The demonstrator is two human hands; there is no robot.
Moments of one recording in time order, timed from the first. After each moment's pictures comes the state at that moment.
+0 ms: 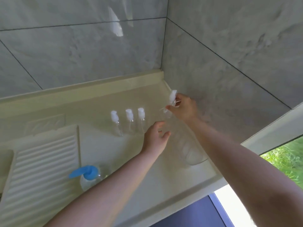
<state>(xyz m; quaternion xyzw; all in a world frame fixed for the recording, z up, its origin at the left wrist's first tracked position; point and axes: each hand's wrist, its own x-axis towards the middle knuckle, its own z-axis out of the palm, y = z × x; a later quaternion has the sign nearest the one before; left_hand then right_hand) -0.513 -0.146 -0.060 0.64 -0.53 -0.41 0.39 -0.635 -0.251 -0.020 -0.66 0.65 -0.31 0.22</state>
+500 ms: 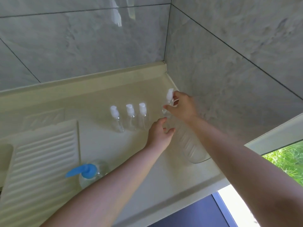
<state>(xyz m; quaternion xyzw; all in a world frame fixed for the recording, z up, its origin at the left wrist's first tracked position) -0.518 -0.157 -0.067 0.65 -0.51 -0.45 0.34 -0.629 -0.257 -0.041 -0.71 0.61 -0.27 0.22</state>
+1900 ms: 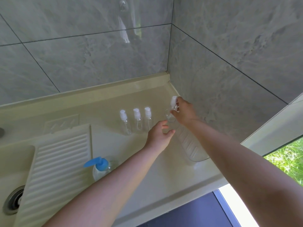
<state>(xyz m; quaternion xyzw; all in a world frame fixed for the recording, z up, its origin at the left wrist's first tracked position) -0.505 -0.132 -0.029 0.66 -0.52 -0.43 0.33 -0.625 -0.245 -0.030 -0.71 0.63 -0.22 0.21</state>
